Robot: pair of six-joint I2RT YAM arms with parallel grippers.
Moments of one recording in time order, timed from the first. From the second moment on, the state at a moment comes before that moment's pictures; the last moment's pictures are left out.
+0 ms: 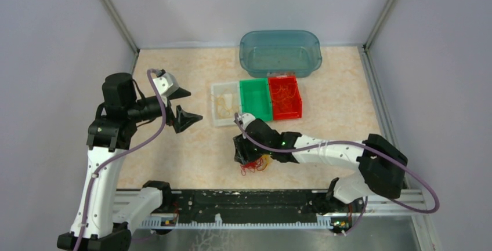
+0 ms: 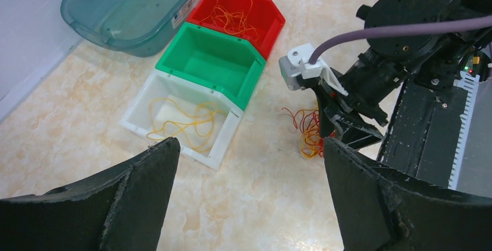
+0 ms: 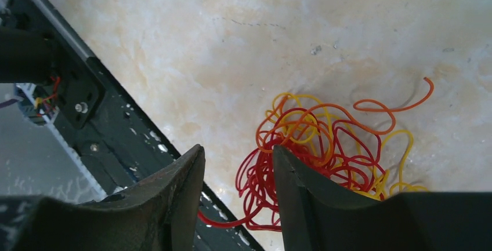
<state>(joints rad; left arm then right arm) -0.14 0.90 1.22 -0.75 0.88 0.41 1.09 1.37 0.80 -0.14 -0.05 0.51</state>
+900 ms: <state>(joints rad) -0.14 0.90 1.22 -0.76 0.88 0.42 1.10 1.40 0.89 -0.25 0.12 0.53</state>
